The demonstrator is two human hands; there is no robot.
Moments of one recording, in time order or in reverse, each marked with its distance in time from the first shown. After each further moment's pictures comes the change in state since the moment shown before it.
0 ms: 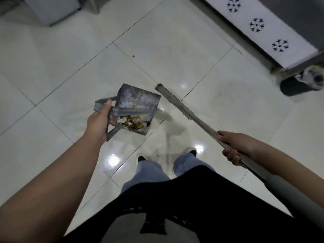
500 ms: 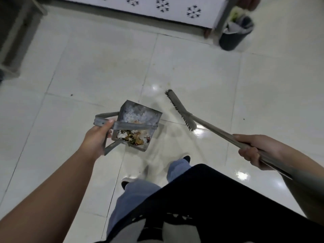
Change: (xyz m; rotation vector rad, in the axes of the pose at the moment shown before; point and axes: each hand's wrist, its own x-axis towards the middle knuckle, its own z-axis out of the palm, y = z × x) left_hand -0.109 -0.024 0.277 0.503 -0.397 0.146; right_hand 0.016 0.156 -0.277 0.690 -0.092 0.229
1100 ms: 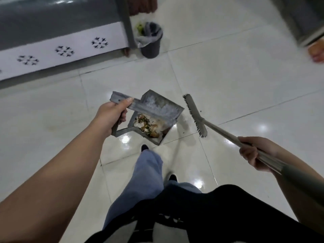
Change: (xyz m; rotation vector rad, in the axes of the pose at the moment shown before) left_hand 0.053 0.178 0.334 0.417 -0.575 0.227; right_hand 0.005 -0.024 -0.172 0.791 0.006 -0.092
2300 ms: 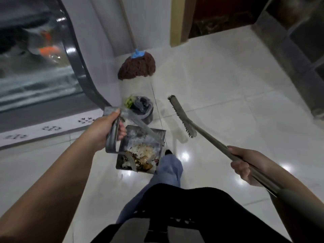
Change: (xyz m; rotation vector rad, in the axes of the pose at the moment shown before) left_hand 0.310 0.351 0.195 -0.099 0.018 -0.135; right_hand 0.042 -0.539 0.012 -0.190 -0.076 -0.052
